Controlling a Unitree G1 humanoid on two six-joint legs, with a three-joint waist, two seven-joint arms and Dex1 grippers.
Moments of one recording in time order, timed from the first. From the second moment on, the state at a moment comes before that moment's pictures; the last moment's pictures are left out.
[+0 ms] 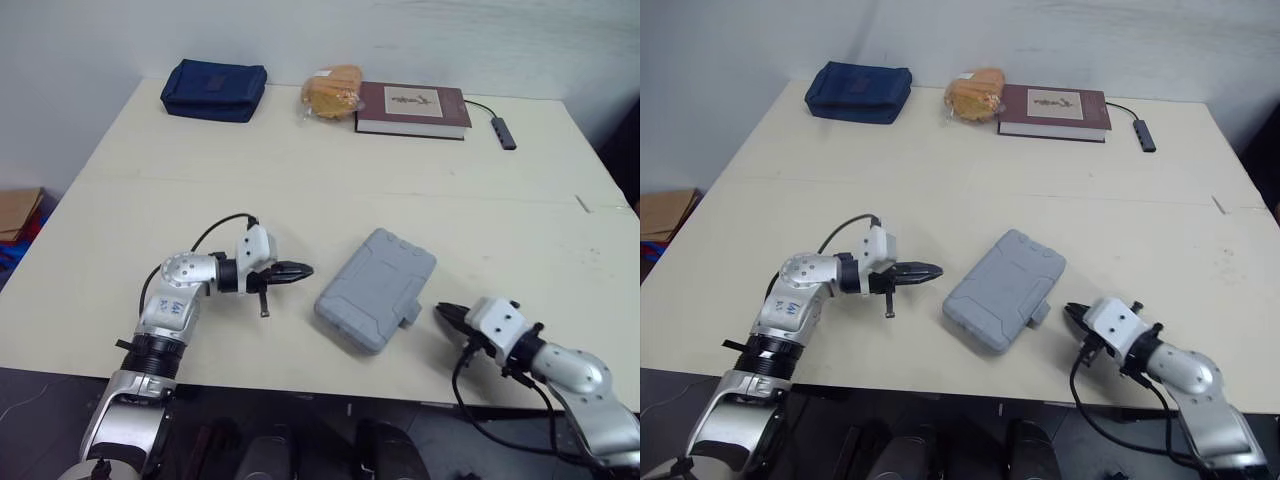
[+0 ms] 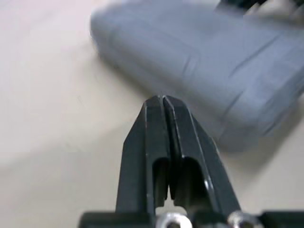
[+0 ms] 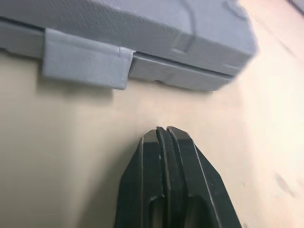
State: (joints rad) left arm -0.60 0.43 -0.09 0.19 -0.30 0.14 -1.18; right arm 0.18 -0.70 -0.12 -0.24 0.13 -0.05 0.66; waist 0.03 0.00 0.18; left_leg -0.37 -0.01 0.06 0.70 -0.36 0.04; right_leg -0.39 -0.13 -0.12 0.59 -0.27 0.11
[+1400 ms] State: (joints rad) left arm -0.86 0.20 -0.43 0.42 0.01 0.21 -1.05; right arm -0.05 -0.63 0.10 -0.29 0.03 0.27 0.71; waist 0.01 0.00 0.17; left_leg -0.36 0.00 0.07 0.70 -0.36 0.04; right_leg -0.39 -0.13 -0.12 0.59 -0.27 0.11
